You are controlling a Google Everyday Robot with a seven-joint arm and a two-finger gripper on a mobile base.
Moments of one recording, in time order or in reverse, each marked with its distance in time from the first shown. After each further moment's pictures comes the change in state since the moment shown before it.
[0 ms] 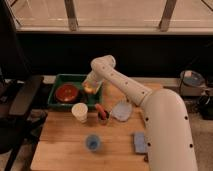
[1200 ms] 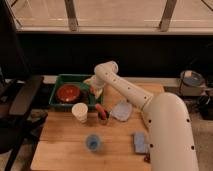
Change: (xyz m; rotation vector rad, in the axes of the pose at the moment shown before) arm 0.005 0.016 0.023 0.040 -0.002 0.262
